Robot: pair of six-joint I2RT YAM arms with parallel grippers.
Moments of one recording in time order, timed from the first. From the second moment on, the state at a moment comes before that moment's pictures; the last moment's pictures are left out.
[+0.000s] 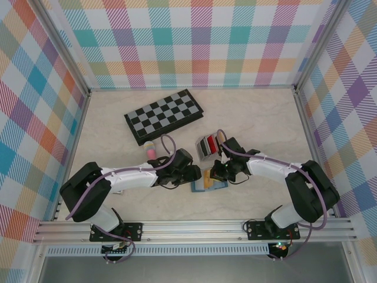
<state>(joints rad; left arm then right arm) -0.90 1.54 0.79 -0.22 0.04 -1.05 0.61 1.48 0.72 -0.41 -0.43 0.82</state>
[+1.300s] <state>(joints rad) -0.90 1.71 0.90 -0.28 0.03 -0.94 0.54 1.40 0.64 -0.36 -0.49 0.68</state>
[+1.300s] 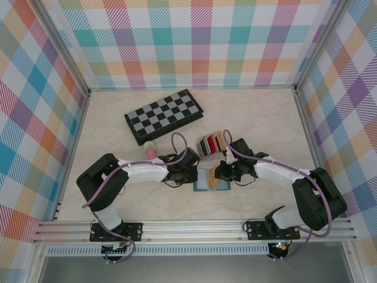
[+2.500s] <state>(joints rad) -0.90 1.72 0.91 -0.30 0.03 -0.94 0.48 1.49 0.62 -0.29 -0.66 0.55</state>
